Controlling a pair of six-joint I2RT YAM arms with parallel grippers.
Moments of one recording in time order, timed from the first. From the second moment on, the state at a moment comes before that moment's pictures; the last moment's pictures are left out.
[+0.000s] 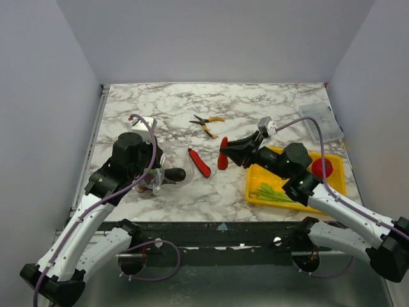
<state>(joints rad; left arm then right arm) -0.47 0.78 0.93 -0.62 -0.09 -0.25 0.69 0.92 0.65 0.36 -0.28 0.21</state>
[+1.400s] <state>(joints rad) -0.47 0.79 0.93 -0.61 -0.09 -0.25 1.17 1.44 0.78 1.08 0.04 -0.34</state>
